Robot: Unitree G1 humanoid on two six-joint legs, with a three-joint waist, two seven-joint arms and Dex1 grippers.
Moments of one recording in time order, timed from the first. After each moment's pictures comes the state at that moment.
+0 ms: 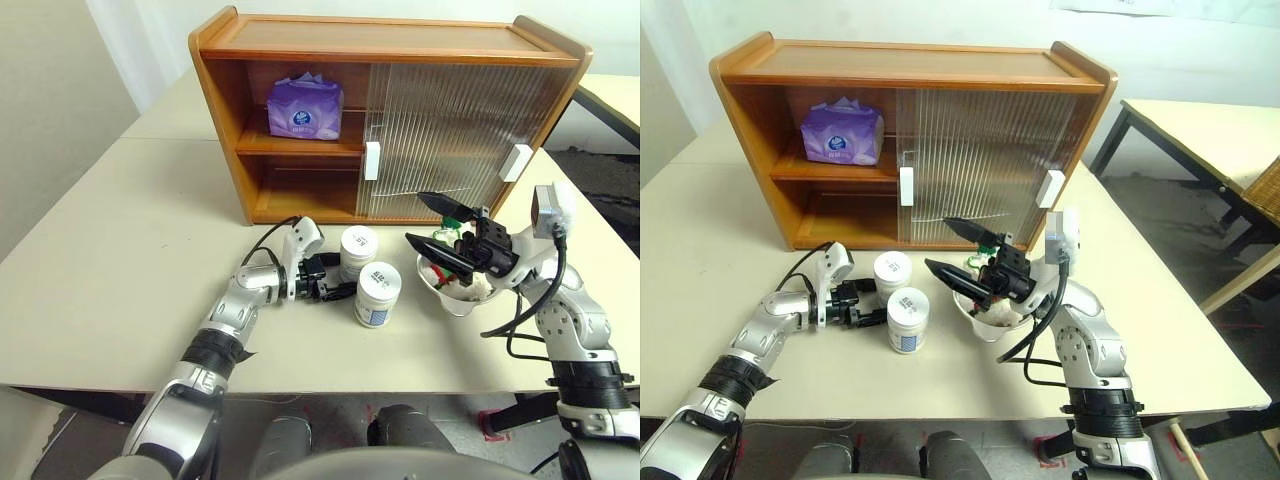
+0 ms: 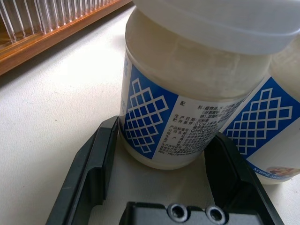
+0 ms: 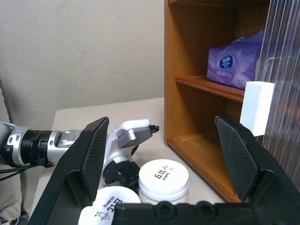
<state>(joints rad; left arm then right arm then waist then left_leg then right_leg) -0.38 0.32 -0.22 0.47 -0.17 0.02 -1.03 -0.22 -0.40 -0.10 -0.08 0.69 0.17 1.13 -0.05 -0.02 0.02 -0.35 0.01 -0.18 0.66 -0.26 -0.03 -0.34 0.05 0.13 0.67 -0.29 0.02</state>
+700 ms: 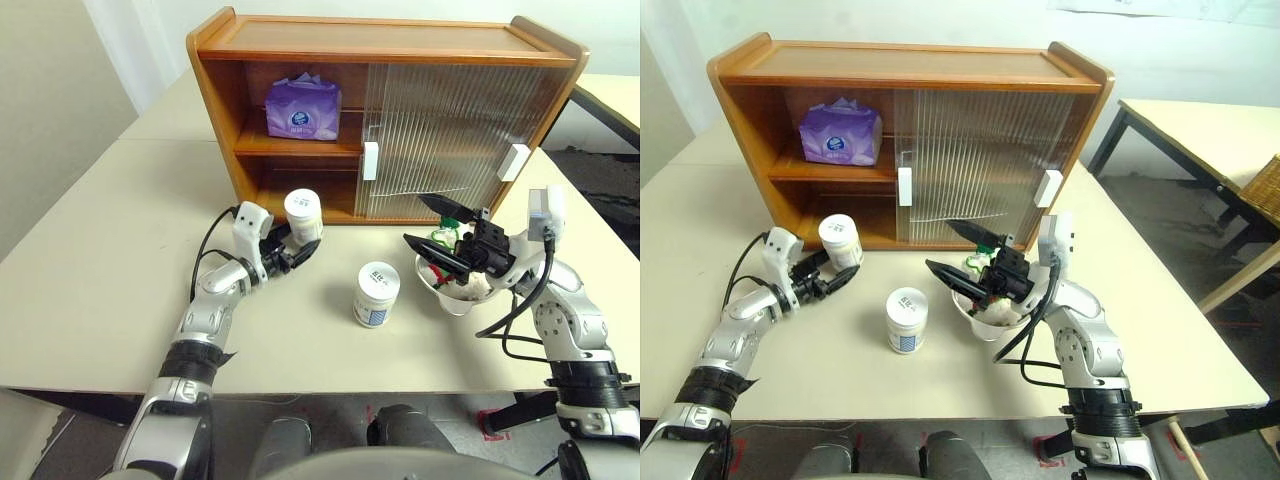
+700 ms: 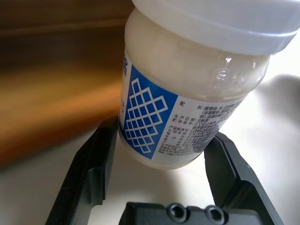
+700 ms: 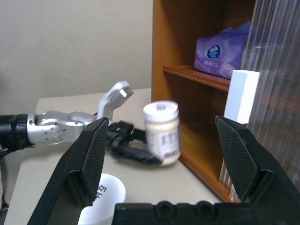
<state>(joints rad) -0.36 0.31 0.04 0.44 -0.19 0.02 -0.65 -0.22 -0.39 -0.09 -0.05 0.62 0.11 1.12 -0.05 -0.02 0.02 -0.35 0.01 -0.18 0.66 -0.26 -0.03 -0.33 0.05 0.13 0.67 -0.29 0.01</state>
